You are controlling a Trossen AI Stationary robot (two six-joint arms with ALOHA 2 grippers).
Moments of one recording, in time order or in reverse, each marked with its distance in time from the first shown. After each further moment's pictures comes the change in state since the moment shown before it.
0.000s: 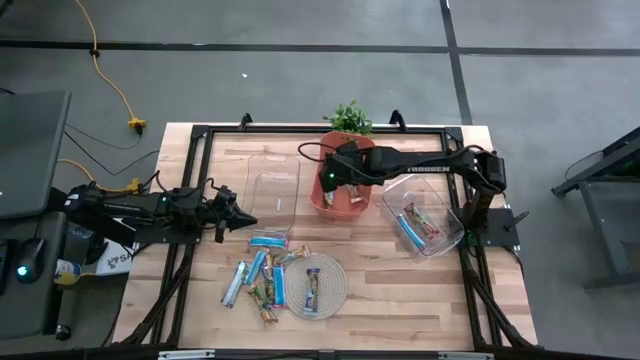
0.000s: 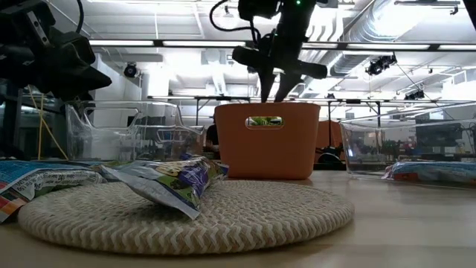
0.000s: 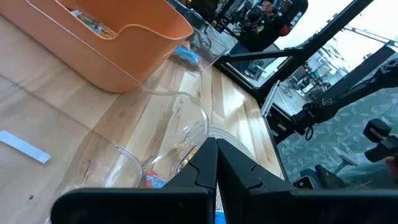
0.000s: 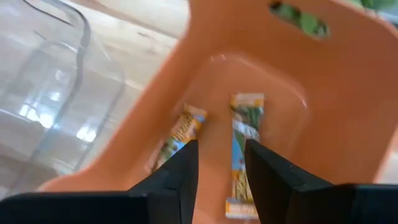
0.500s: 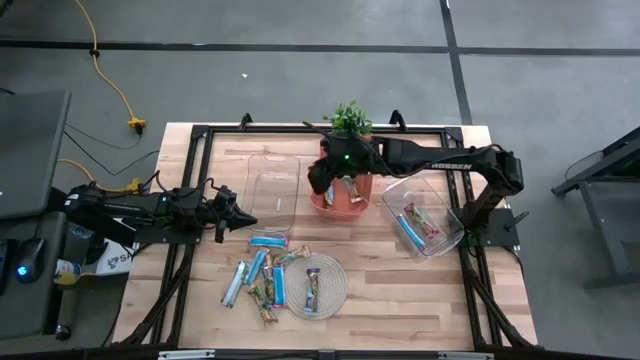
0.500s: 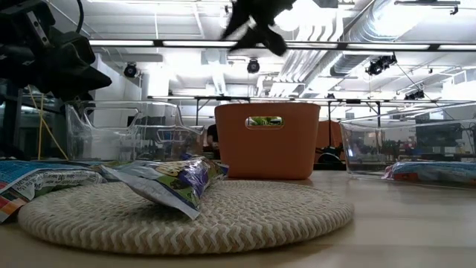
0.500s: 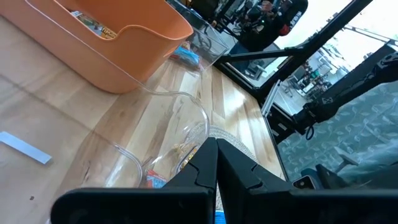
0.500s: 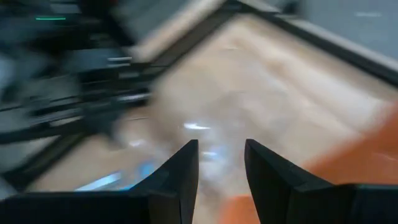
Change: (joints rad) left arm 0.000 0.000 0.000 0.000 -0.001 0.006; right arm 0.002 -0.122 0.000 0.463 -0.362 -0.402
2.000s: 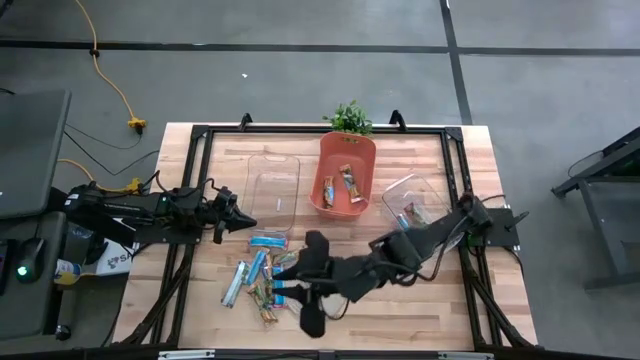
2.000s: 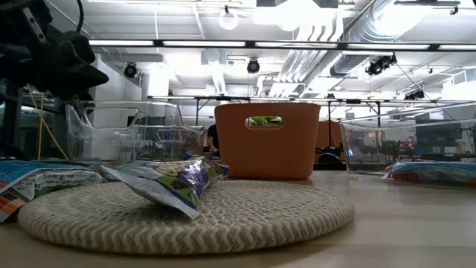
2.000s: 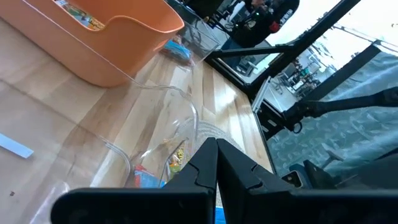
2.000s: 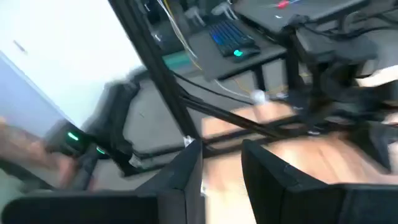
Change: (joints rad) left arm 0.000 0.000 0.000 0.004 0.041 -0.030; right arm 0.638 0.377 0.775 -0.087 0.288 -0.064
